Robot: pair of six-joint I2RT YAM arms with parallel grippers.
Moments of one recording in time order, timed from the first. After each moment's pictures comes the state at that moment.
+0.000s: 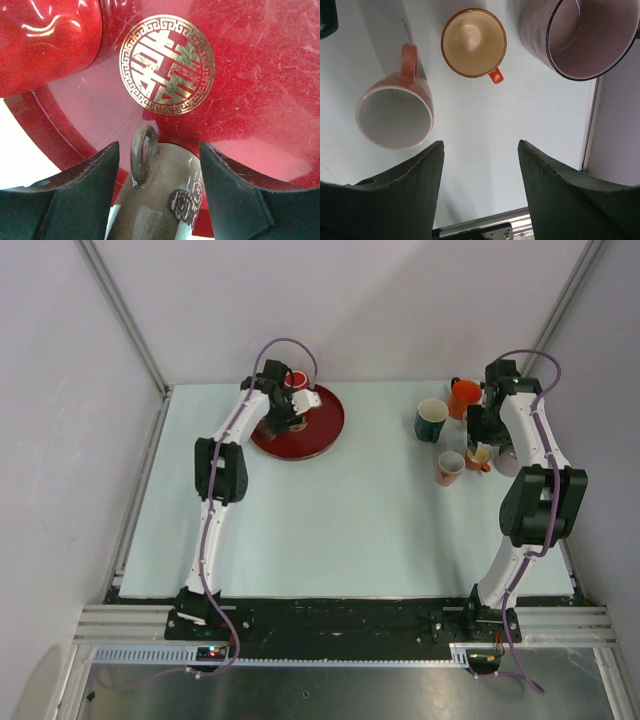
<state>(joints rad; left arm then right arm) -0.25 2.59 2.45 -0.92 0.12 1.00 -0.07 1.87 1.77 -1.10 0.18 0.00</state>
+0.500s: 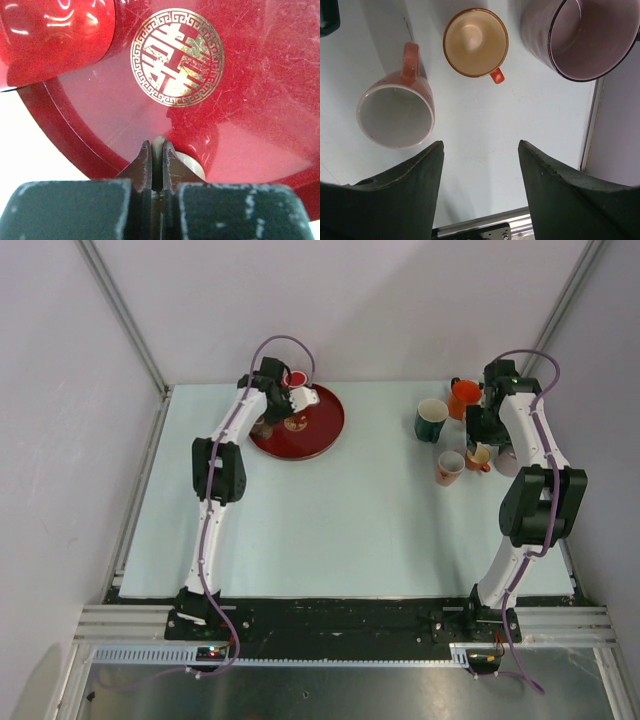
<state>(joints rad) -0.23 2.58 2.45 -0.93 0.11 1.00 -0.06 1.87 1.77 -1.10 0.18 -0.01</state>
